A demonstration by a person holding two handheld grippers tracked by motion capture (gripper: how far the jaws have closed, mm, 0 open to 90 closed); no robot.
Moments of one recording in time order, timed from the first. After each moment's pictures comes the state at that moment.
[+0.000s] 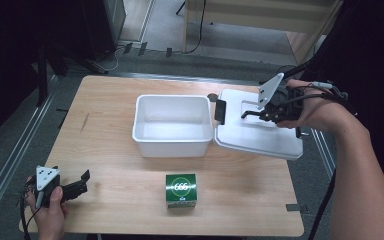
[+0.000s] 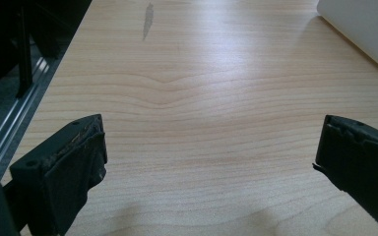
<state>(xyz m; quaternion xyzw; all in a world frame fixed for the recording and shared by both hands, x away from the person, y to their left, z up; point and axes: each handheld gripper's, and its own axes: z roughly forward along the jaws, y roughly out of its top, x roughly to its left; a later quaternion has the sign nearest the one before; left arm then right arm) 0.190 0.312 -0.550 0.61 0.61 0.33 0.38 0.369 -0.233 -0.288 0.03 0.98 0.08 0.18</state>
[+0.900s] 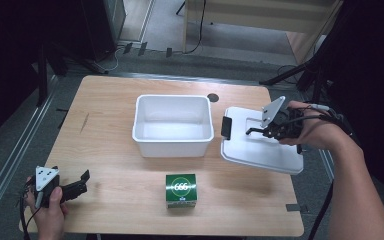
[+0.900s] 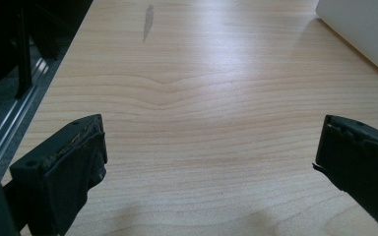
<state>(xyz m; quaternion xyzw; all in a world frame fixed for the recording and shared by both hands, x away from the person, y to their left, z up) 0.189 0.312 -0.550 0.61 0.61 0.33 0.38 0.365 -0.261 -0.346 0.05 0.98 0.08 0.16</state>
